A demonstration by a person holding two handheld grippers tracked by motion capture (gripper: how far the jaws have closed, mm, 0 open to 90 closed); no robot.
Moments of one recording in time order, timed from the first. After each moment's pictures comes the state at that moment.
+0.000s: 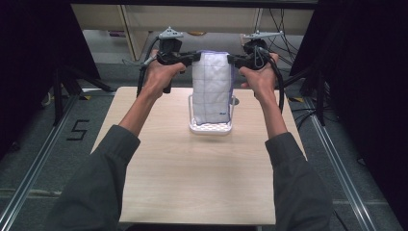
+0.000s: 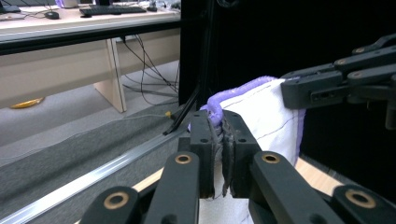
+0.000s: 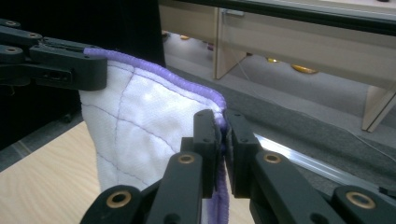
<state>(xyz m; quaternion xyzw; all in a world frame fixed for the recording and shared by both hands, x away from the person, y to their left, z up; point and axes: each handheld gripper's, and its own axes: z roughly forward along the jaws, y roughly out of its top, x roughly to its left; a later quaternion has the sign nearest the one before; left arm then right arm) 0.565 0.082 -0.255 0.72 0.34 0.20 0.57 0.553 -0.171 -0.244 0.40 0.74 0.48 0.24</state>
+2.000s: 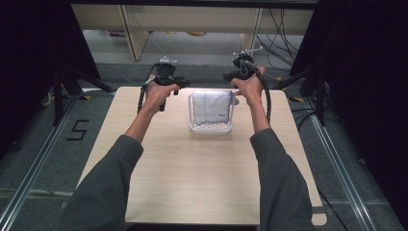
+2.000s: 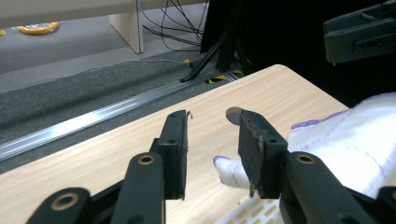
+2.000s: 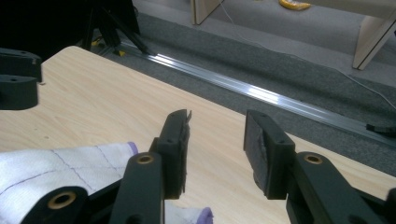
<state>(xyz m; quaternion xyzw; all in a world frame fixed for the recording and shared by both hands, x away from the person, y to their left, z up) 0.597 0.116 -0.353 0.74 0.42 0.16 0.49 0.612 -0.168 -0.323 0.47 0.77 0.39 0.20</state>
